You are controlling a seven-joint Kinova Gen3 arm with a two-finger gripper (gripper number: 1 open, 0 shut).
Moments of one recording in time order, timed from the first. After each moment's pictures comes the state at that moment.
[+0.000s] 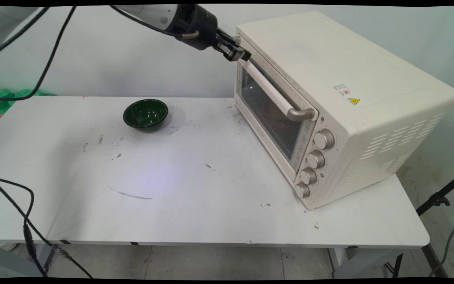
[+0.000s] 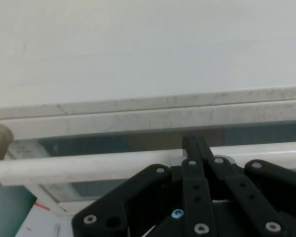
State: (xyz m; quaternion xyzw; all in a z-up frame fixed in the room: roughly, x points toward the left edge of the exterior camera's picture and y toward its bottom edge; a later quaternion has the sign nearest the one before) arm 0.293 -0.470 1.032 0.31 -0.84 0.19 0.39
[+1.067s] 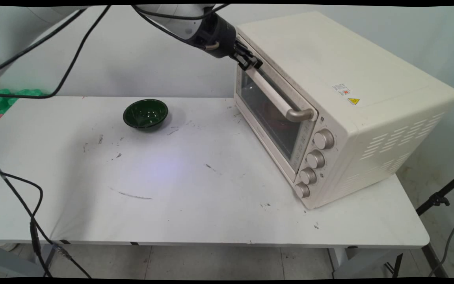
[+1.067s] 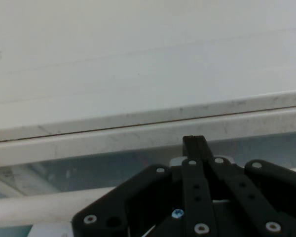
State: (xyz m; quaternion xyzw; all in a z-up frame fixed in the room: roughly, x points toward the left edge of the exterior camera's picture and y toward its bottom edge) arm 0.261 -0.495 1.008 0.29 -0.86 0.21 0.36
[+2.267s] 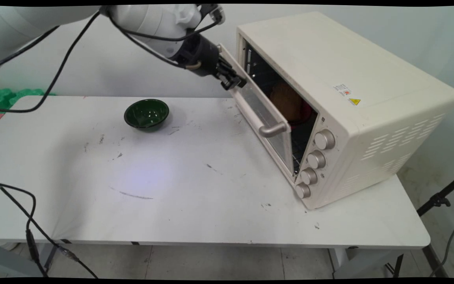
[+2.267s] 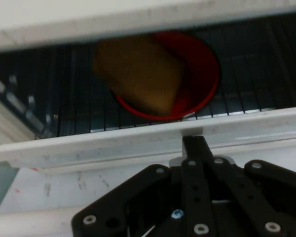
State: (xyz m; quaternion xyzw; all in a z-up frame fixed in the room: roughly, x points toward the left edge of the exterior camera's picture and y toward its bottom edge) arm 0.291 -0.460 0.980 0.29 -0.87 0.18 0.34
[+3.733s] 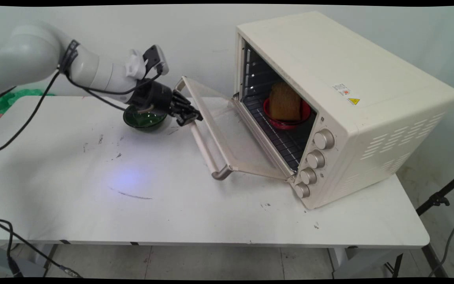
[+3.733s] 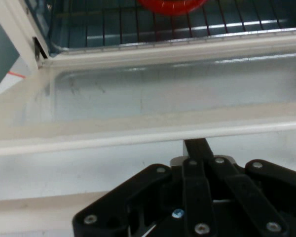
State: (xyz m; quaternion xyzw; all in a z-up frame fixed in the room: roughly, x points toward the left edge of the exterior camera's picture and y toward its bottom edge) arm 0.400 -0.411 0.879 0.31 -0.86 0.17 0.36
